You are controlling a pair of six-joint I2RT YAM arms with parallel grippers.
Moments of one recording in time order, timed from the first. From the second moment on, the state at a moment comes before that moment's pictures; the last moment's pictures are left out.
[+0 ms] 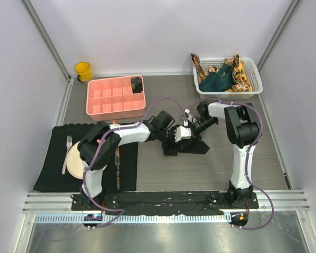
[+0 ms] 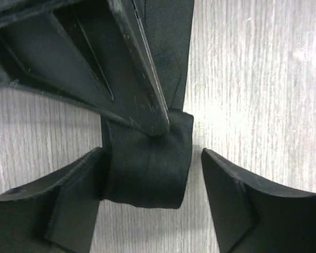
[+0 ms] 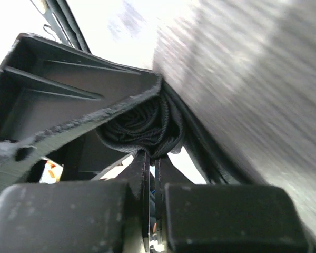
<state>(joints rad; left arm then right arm) -0.80 1.94 1.19 -0.18 0.55 0.55 0.25 2.13 1.31 -0.90 -0.94 0.02</state>
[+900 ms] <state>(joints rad) -0.77 1.91 1.15 -0.08 0.65 0.65 0.23 2.22 1.43 -1.02 -0.84 -0.12</state>
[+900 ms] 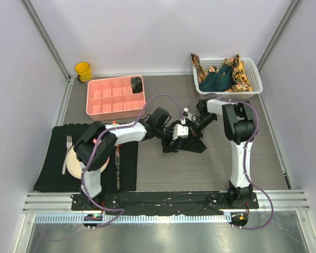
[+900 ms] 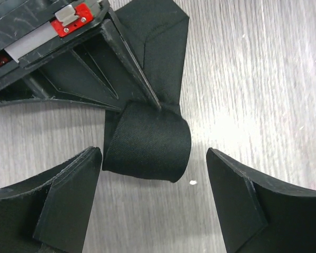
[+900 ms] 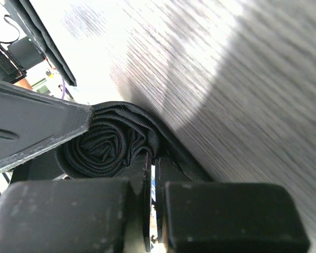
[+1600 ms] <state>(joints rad) -0.84 1.94 1.23 -0.17 0.59 0.76 0.27 2.25 1.47 -1.06 -0.84 -0.18</state>
